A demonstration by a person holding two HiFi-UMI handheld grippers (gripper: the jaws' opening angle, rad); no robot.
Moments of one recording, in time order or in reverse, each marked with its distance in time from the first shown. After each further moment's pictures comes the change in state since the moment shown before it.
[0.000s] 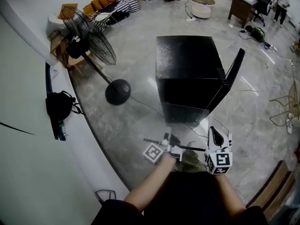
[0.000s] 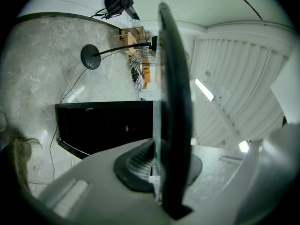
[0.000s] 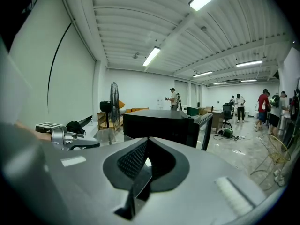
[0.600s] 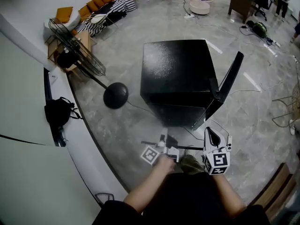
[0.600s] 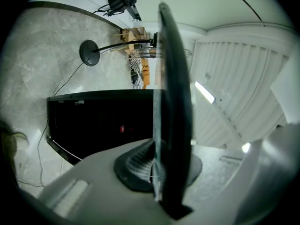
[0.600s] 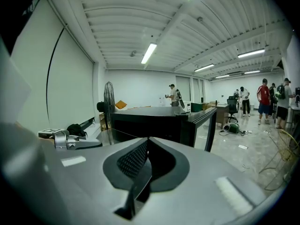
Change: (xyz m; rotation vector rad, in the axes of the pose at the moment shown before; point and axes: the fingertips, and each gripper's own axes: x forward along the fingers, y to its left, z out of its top) left arm 0.100 0.019 -0.027 -0.010 -0.051 -0.015; right arm 0.075 -0.085 0.001 0.048 0.020 0.071
